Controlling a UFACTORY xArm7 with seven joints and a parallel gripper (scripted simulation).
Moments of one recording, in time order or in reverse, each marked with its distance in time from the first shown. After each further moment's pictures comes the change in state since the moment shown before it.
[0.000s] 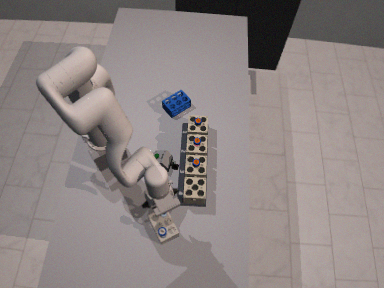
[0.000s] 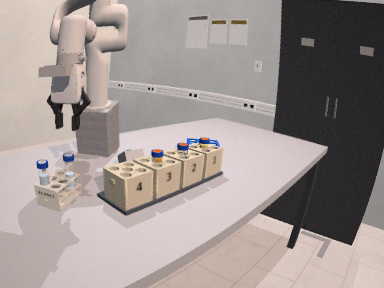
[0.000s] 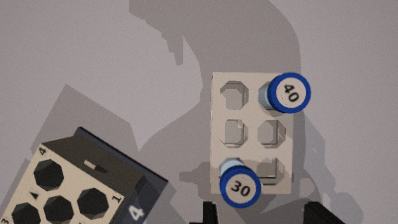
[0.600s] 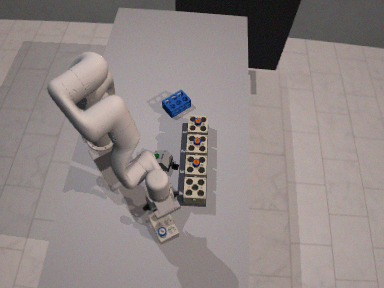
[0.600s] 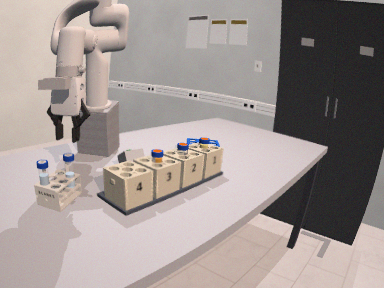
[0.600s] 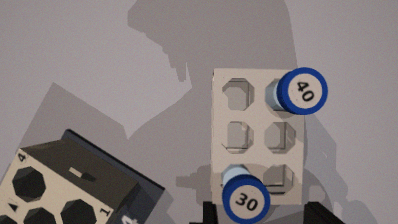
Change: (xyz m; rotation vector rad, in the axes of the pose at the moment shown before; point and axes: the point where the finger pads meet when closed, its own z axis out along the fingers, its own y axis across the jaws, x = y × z) arm 0.000 0.000 0.031 0.000 0.001 0.000
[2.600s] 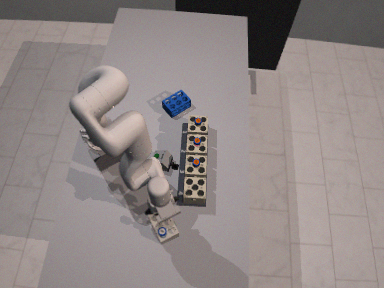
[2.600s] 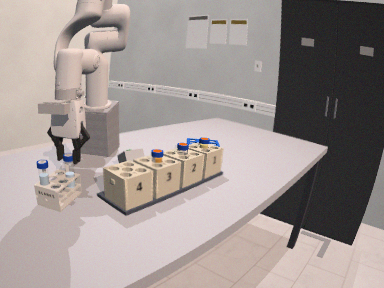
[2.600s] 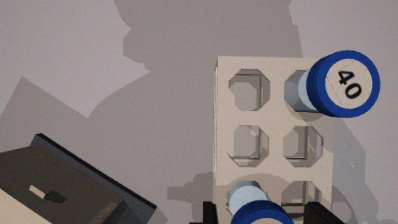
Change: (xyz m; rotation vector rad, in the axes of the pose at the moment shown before) arm 0.000 0.000 0.059 0.001 -0.001 0.000
